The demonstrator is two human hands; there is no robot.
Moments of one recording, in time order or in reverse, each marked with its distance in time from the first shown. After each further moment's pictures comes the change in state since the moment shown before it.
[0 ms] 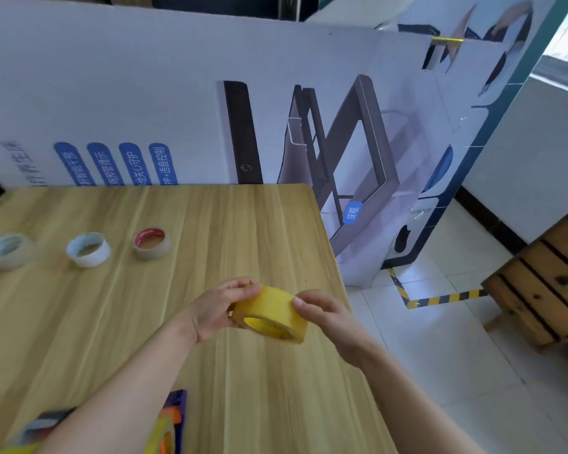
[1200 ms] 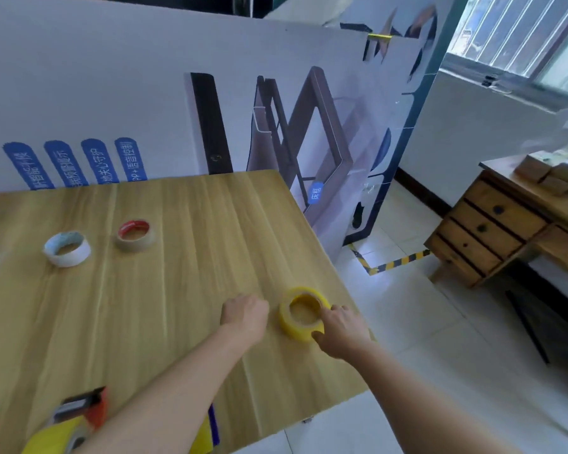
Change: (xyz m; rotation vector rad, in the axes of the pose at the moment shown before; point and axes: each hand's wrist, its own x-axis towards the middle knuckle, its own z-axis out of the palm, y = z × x) left_hand -0.029 -0.086 0.008 1.865 0.103 0.276; right_hand -0.068 0.063 0.069 -1.278 0.234 0.361
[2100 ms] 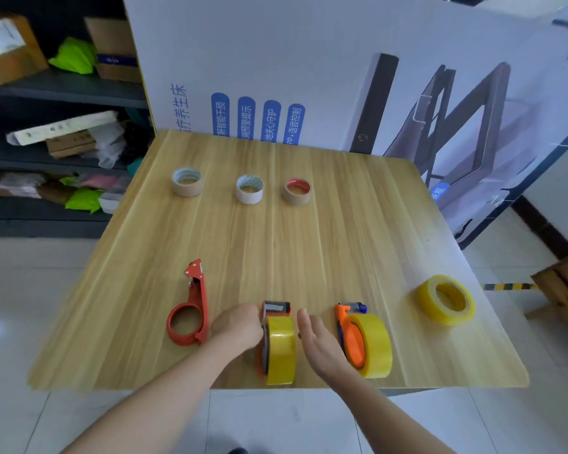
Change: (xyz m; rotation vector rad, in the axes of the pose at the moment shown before) left_hand -0.207 -0.248 0.122 -0.605 -0.214 -0.519; right_hand -0.125 -0.328 0.061 0.880 -0.223 -0.059
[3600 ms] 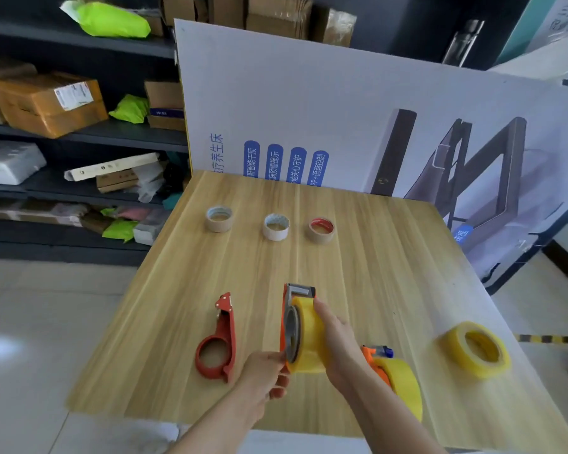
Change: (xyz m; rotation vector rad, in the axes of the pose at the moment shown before) left_hand -0.047 -0.007 -0.013 -1.363 -0.107 -0.171; right_hand -0.013 -0.101 -0.007 0.625 0.034 0.167
